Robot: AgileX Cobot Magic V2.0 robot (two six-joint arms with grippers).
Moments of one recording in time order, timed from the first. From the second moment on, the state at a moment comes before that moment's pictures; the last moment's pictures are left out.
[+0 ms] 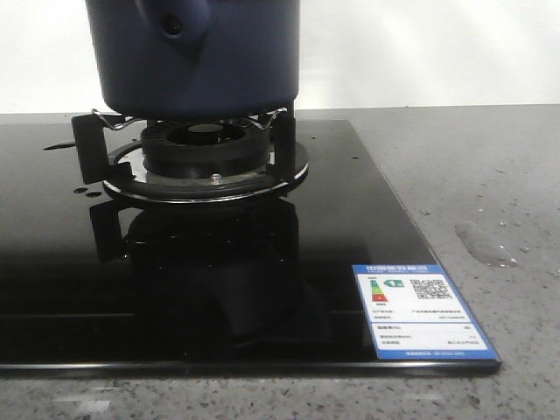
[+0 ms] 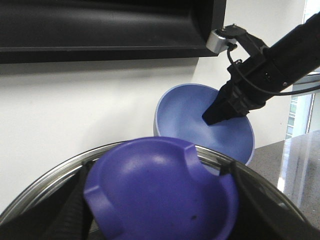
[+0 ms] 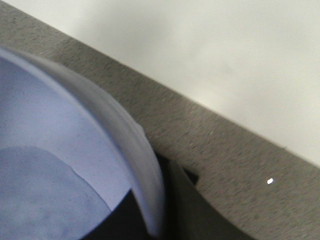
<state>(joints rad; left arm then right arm) -0.25 0.69 -0.72 -1.61 0.29 1.60 0.48 1.88 -2.20 -0.15 1.07 -0.05</state>
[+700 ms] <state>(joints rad) -0.25 0.69 -0.72 -1.61 0.26 1.60 0.75 1.98 -2.20 -0.97 1.00 0.04</state>
